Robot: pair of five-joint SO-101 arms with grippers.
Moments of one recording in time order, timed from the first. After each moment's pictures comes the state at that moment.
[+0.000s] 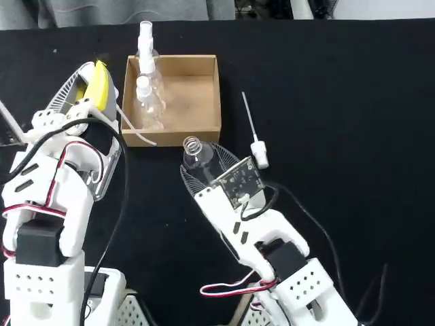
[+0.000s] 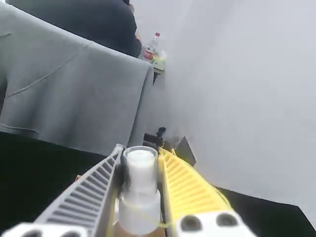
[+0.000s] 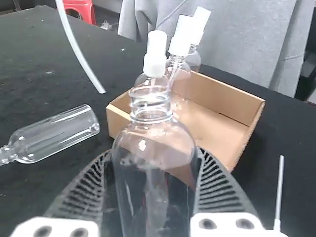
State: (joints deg) left arm -1.0 -65.3 34.2 37.2 22.1; right arm -33.0 -80.7 84.8 22.7 3.8
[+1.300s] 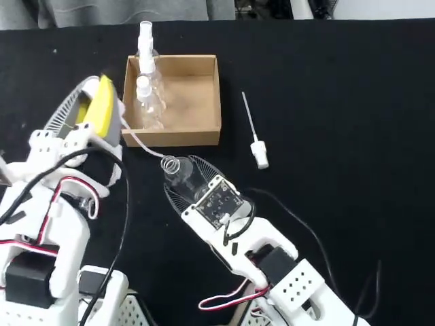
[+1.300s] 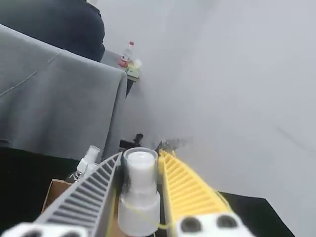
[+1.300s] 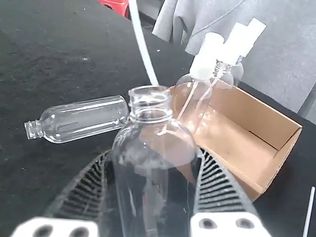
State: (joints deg) left arm 4.7 -74.1 33.4 43.8 22.1; right arm -39.6 -80.7 91.3 15.1 10.8
